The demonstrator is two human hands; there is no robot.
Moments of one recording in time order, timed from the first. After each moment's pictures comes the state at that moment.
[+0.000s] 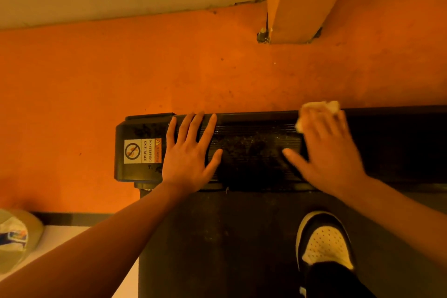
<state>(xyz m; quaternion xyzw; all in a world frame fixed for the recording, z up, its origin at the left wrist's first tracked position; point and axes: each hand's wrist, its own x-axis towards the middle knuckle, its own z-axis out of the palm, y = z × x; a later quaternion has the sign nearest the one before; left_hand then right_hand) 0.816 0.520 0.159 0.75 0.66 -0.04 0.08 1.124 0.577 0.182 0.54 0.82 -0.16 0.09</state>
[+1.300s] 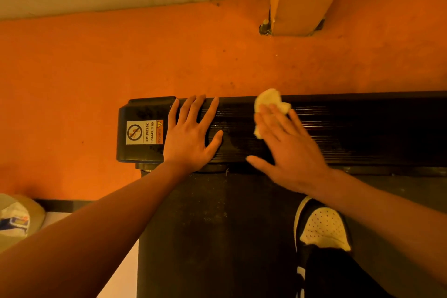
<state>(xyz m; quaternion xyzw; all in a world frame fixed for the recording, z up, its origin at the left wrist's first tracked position) 0.815 0.520 0.158 0.75 0.65 -0.01 0.06 1.079 0.542 0.176 0.44 0.88 -0.19 0.07</state>
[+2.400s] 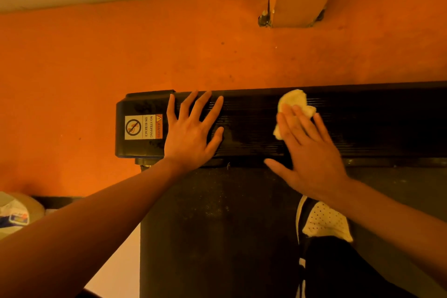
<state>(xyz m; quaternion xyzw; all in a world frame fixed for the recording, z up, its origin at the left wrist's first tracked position) 0.814 0.515 0.158 0.77 0.63 0.01 0.06 1.105 0.518 0.177 0.49 0.85 -0.17 0.08</state>
